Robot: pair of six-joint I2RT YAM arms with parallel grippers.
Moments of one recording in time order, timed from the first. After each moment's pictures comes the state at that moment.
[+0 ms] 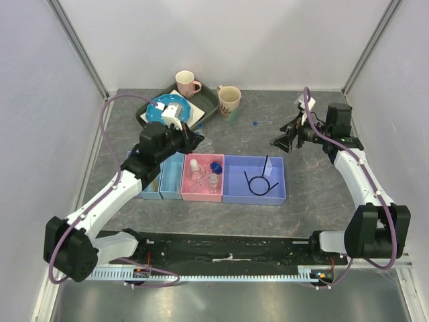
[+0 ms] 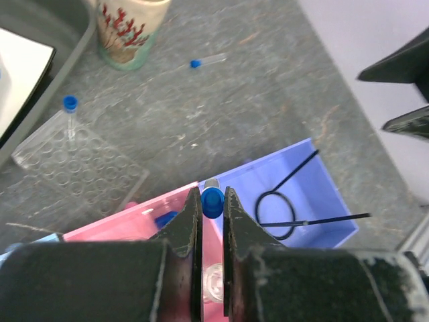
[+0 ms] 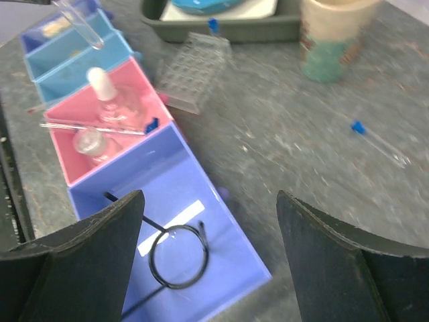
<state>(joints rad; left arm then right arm) -0.48 1.14 0.87 0.05 0.20 -0.42 0.00 1.32 1.05 -0.25 -1.00 -0.26</state>
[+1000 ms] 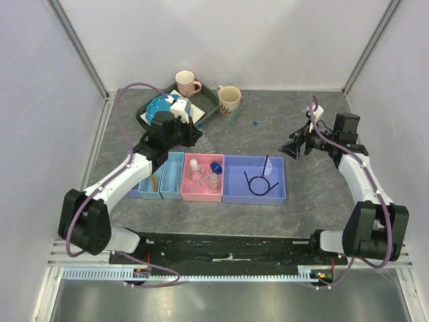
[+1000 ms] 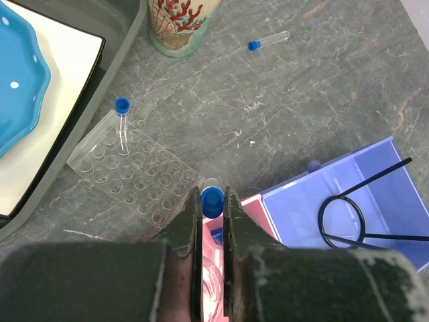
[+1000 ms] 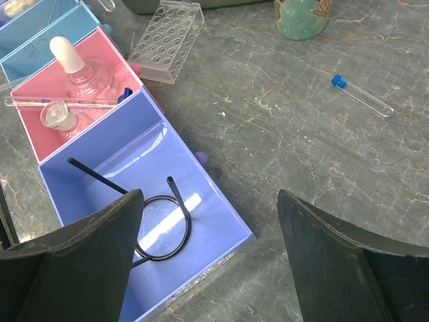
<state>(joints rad) -0.43 1.38 0.99 0.01 0.16 -0.26 -0.14 1.32 0.94 -0.26 -1.01 -0.35</state>
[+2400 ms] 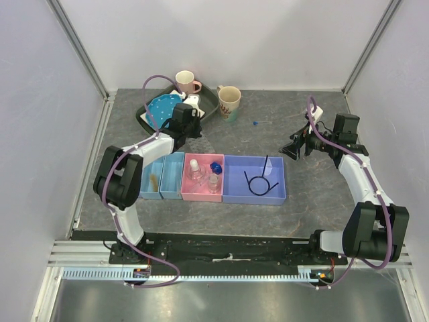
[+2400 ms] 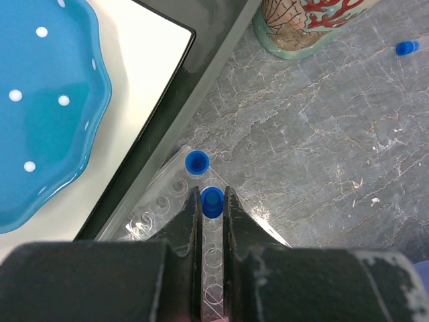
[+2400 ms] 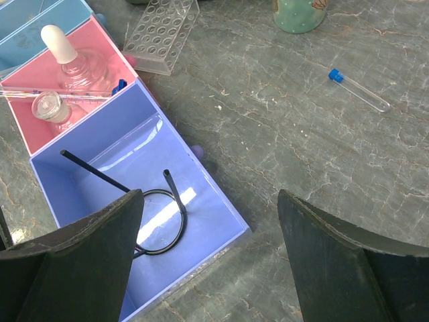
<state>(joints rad) -0.41 1.84 1.22 0.06 -0.05 -0.19 -0.14 1.32 0.94 -0.29 -1.00 -0.40</state>
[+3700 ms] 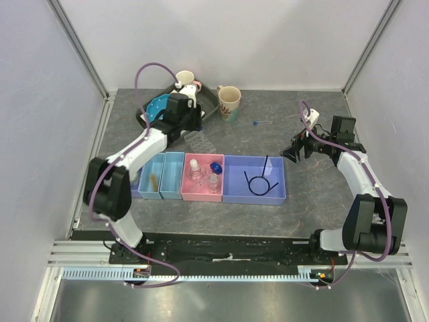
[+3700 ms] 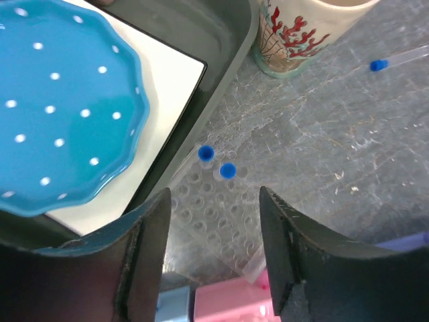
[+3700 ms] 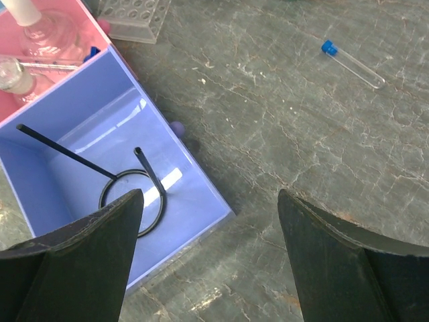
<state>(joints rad) -0.42 1.76 1.34 -0.16 -0.10 -0.14 -0.14 1.36 0.94 -0.34 -0.95 -0.51</state>
